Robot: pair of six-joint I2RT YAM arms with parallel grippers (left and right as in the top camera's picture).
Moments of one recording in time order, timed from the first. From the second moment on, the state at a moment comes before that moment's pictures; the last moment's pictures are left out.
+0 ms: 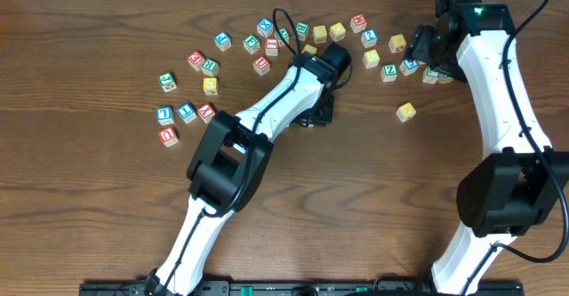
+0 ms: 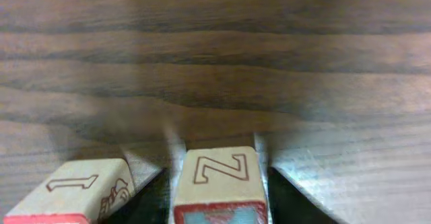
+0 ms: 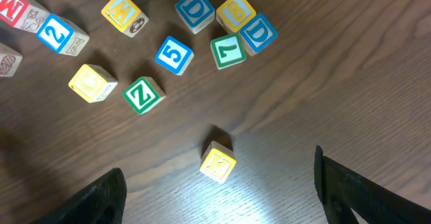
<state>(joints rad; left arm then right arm) -0.62 2.38 1.94 -1.04 -0.06 -0.49 0.05 1.98 1.90 -1.14 0.20 0.50</state>
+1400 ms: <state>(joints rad) -0.57 2.04 1.98 -0.96 -0.23 -0.35 0.05 1.98 1.90 -1.15 0.20 0.48</state>
